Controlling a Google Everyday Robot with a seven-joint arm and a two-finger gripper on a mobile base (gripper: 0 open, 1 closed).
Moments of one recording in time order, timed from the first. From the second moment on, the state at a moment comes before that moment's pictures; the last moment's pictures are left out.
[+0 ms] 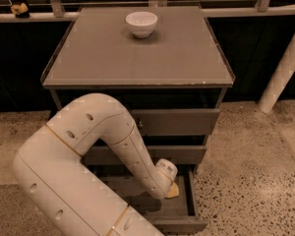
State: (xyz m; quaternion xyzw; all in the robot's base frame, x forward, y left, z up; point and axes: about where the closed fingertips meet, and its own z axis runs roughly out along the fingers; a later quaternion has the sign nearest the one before) arm 0.534 -0.076 0.306 -0.52 0.84 -0.09 0.10
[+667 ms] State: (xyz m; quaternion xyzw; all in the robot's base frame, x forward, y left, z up) arm 0.513 -0.101 0.324 -0.49 0.86 -0.12 0.11
